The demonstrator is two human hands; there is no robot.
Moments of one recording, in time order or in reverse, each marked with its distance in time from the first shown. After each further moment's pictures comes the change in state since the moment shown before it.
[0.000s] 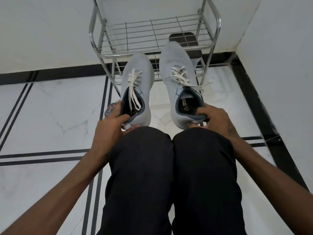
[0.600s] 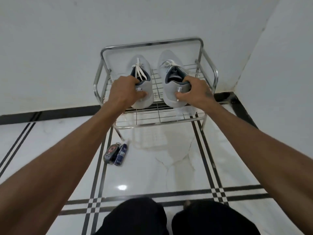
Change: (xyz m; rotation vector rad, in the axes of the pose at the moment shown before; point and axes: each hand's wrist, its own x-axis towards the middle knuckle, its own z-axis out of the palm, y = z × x) left_hand 0.273 0.009 -0.055 0.090 0.142 -0.049; right_hand 0.248 -0.026 -0.051 0.033 0.200 0.072
